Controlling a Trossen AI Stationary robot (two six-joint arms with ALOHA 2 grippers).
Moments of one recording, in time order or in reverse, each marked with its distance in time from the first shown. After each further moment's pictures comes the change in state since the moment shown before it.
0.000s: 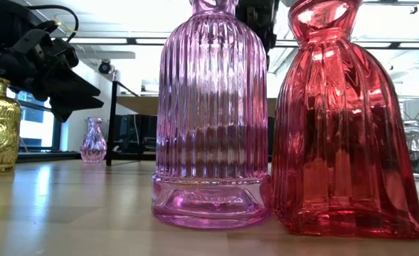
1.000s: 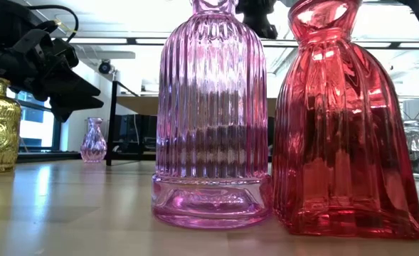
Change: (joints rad) left arm 0.000 0.000 0.000 0.000 0.000 0.000; right arm -0.448 -0.003 0.552 -0.354 -0.153 -0.045
